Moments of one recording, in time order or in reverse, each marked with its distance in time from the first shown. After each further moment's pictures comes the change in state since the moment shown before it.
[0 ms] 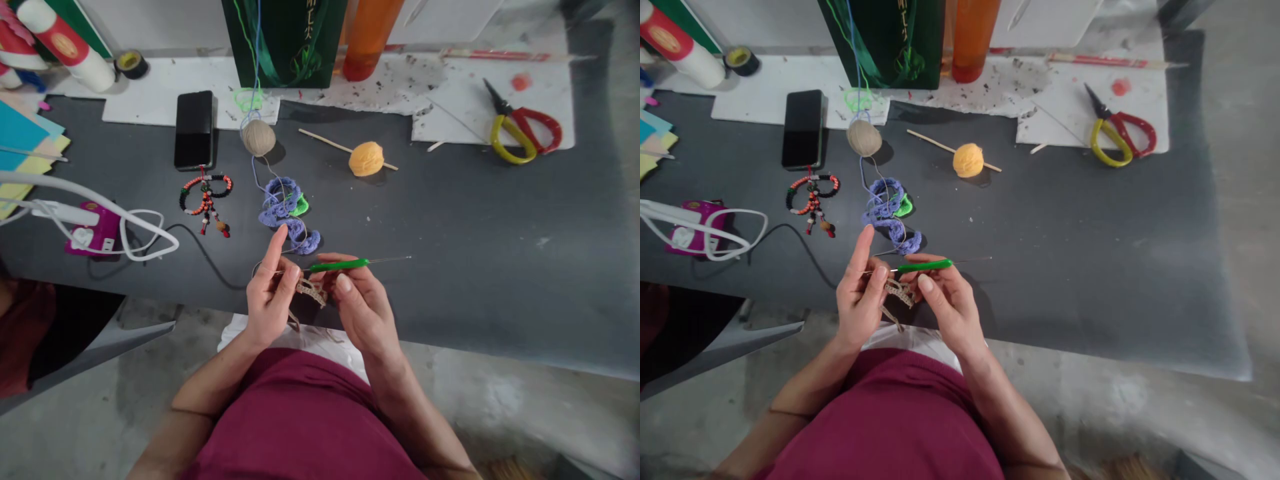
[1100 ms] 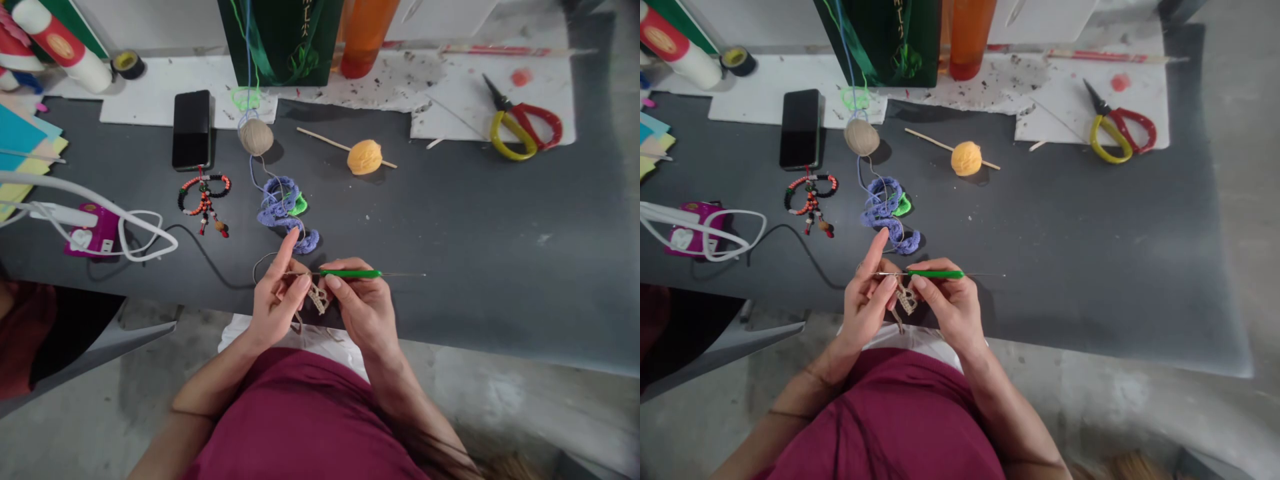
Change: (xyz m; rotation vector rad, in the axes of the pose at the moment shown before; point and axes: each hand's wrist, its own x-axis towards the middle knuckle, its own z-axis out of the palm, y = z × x) left_hand 0.000 0.002 0.003 -0.164 -0.203 -0.041; right_hand 0.002 0.003 0.000 -0.006 0.075 -0.034
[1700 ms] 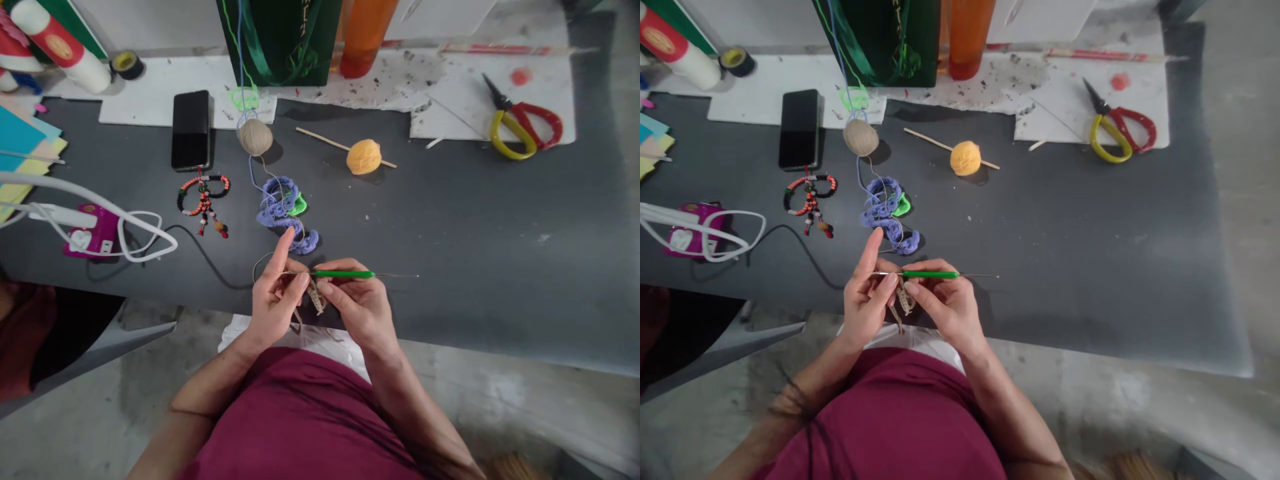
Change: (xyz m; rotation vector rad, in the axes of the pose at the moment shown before) left_hand 0.003 -0.011 -0.003 0.058 -0.005 0.186; right_hand 0.003 -0.007 0.001 -0.018 -0.061 0.029
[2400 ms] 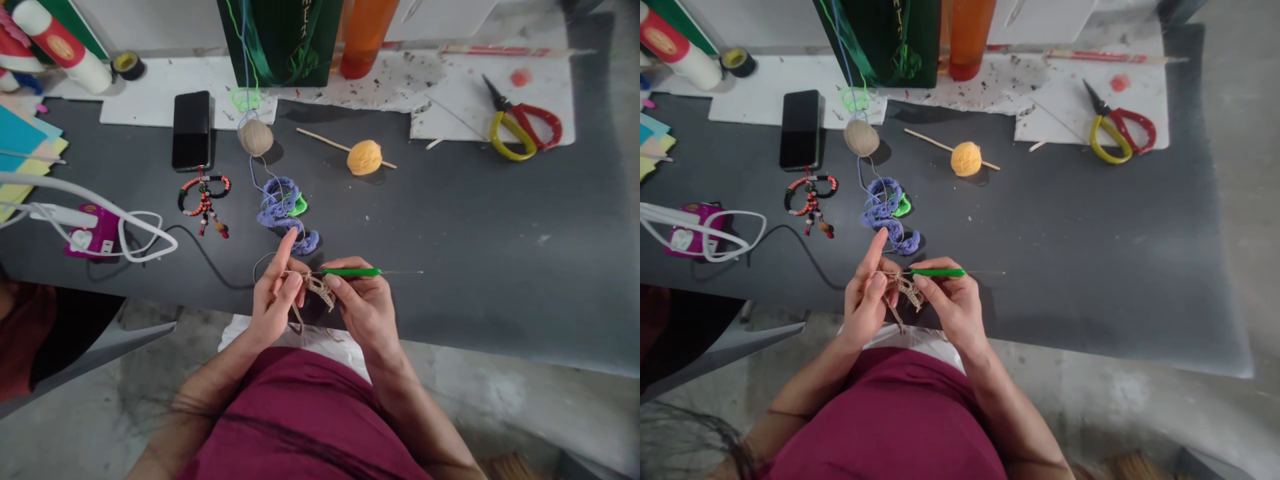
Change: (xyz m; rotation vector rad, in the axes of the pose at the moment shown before) left_hand 0.002 0.000 0.003 -0.168 -0.020 -0.026; right_hand -0.001 0.008 -0.003 0.010 0.077 0.003
